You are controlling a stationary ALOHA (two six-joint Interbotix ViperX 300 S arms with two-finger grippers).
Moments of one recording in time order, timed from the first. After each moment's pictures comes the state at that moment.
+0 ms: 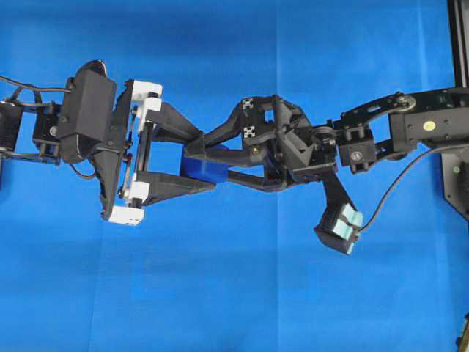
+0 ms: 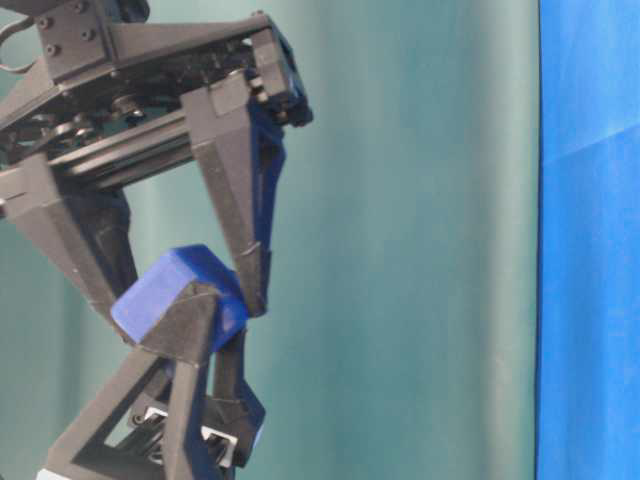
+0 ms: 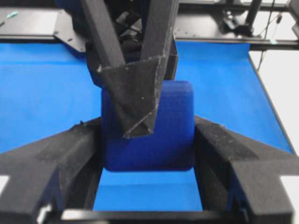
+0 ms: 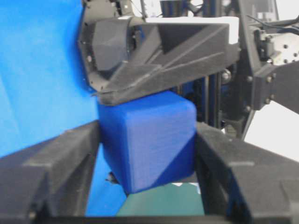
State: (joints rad) left arm -0.10 -0.30 0.69 0.02 -0.23 -0.09; right arm 0.04 -0.17 0.50 -0.84 -0.16 -0.39
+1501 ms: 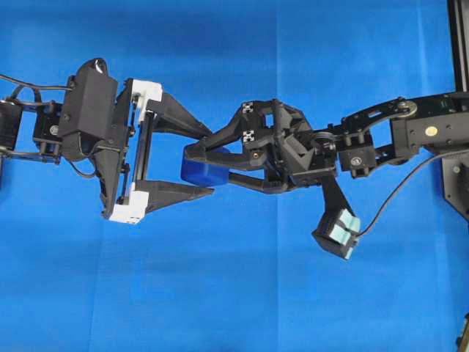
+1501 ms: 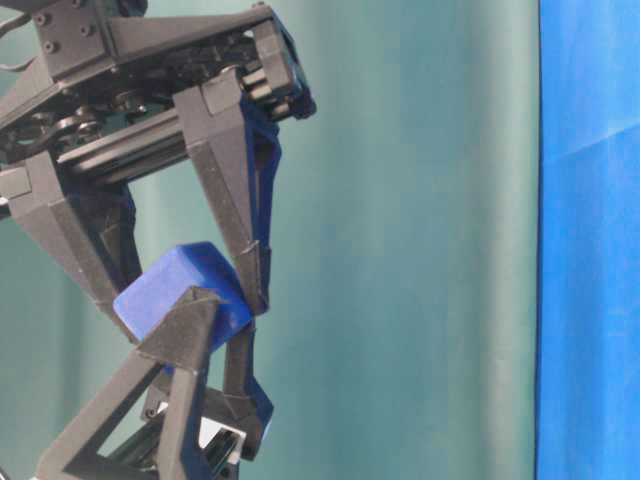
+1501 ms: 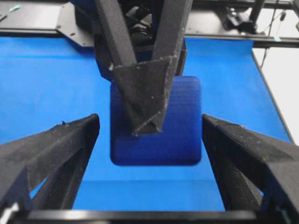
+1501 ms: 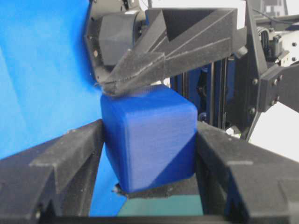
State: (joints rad) left arm -0.09 -0.30 0.69 0.02 -0.22 -0.10; right arm 0.06 -0.18 0.50 -0.83 -0.10 -0.38
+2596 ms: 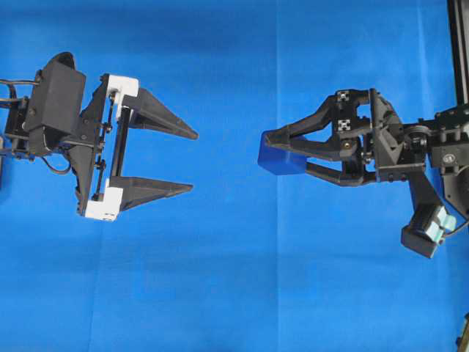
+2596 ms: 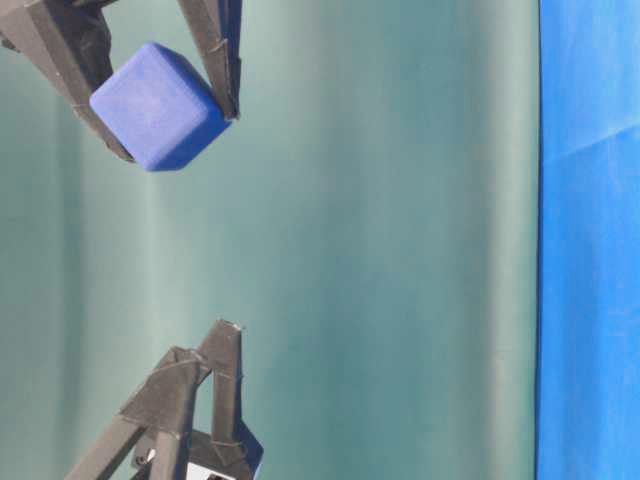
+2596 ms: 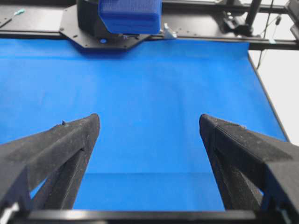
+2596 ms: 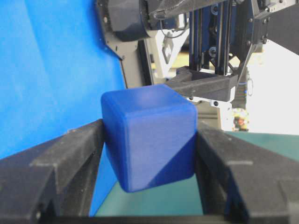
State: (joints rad) left arm -0.09 -0.39 0.76 0.02 -0.22 -0.10; right arm 0.11 -0.48 0.71 -0.82 0.04 -0.37
